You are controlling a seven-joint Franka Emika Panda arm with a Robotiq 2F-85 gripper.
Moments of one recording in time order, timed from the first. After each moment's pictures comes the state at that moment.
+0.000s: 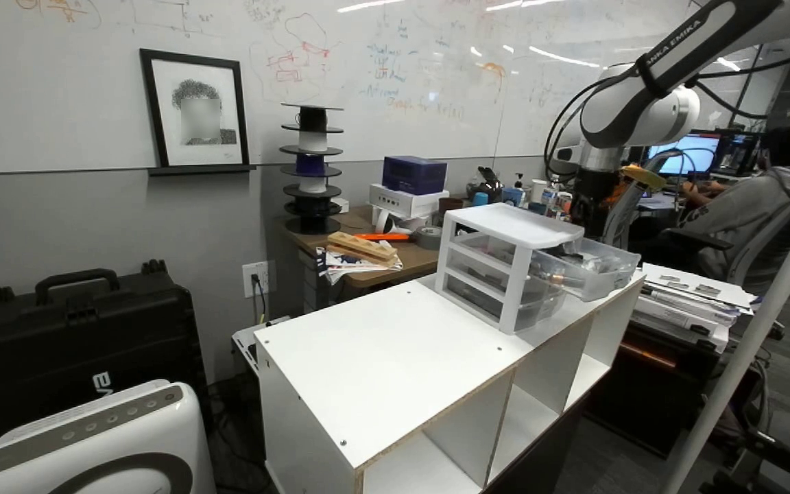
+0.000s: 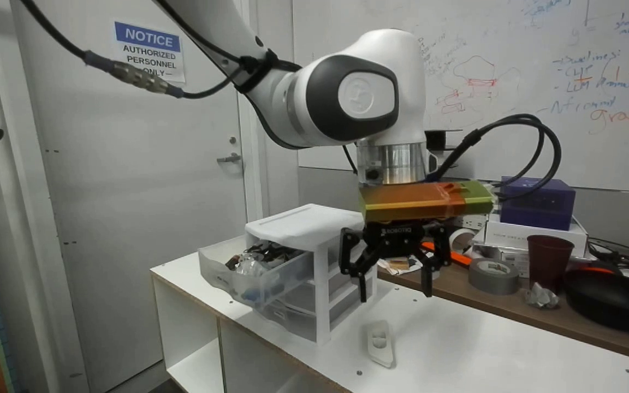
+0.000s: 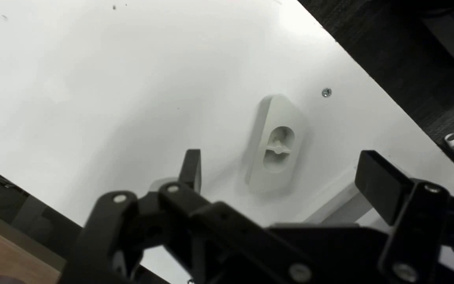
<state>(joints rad) -0.26 0.42 -0.14 -1.90 -0.02 2.34 -1.12</state>
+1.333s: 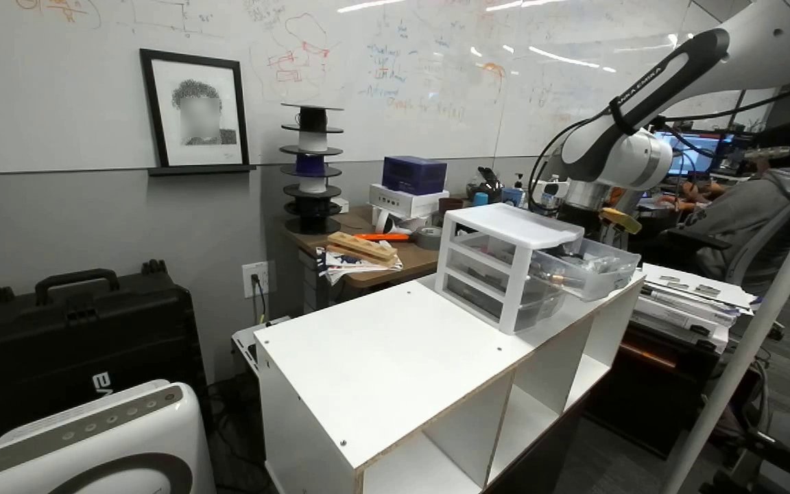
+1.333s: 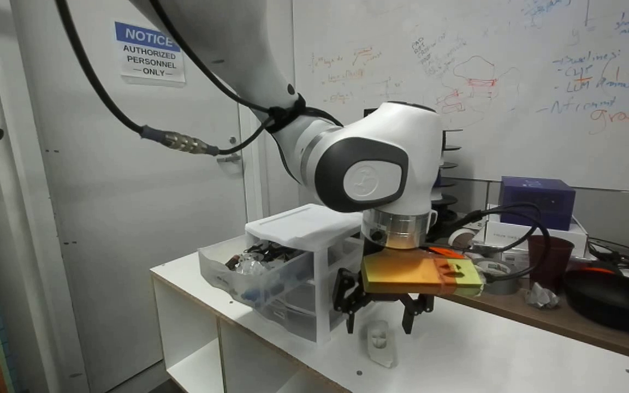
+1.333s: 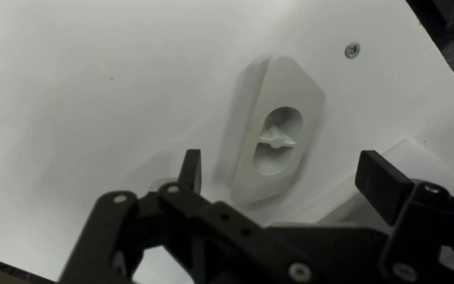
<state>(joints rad) -0.39 0.58 0.01 -1.85 0.17 2.41 -1.27</state>
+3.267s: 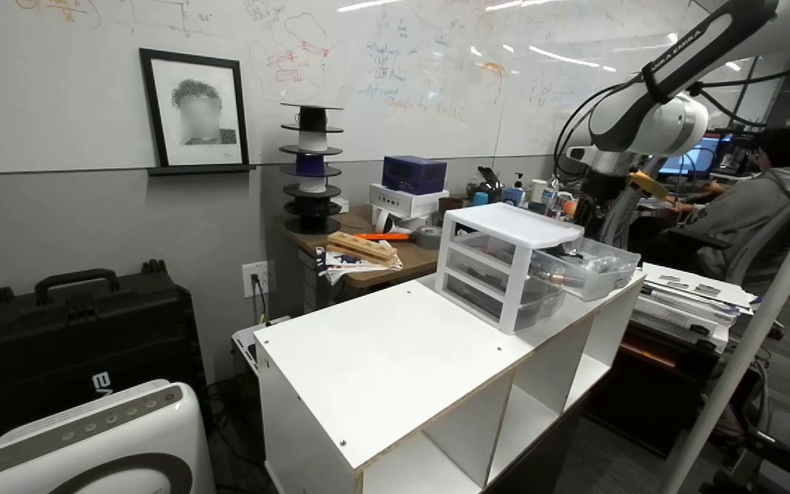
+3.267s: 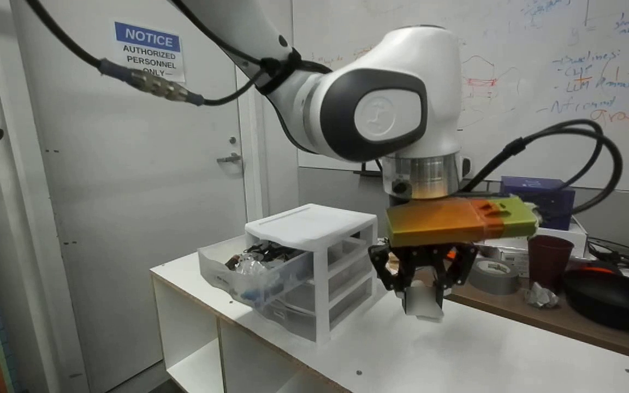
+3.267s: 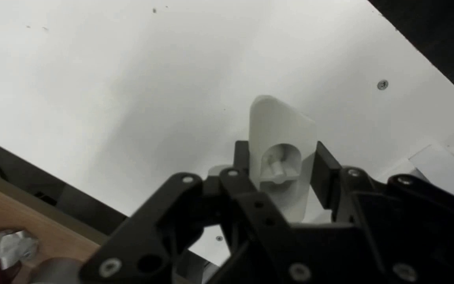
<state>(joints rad) -0.37 0.44 -0.08 -1.89 0.09 2.46 -1.18</state>
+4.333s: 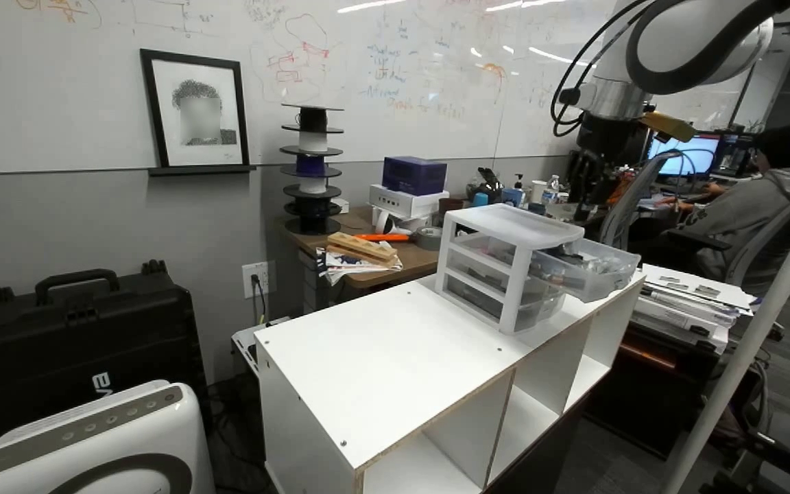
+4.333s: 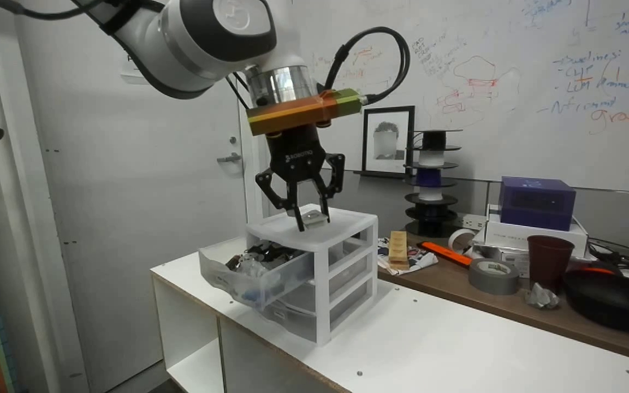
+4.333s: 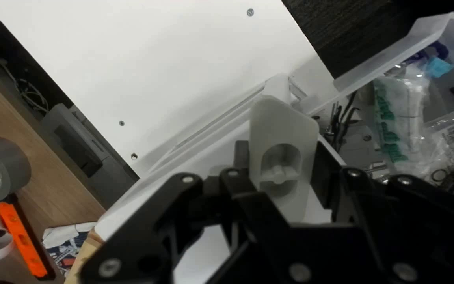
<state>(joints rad) -0.12 0.00 -0.07 -2.23 -0.22 2.40 -0.96</state>
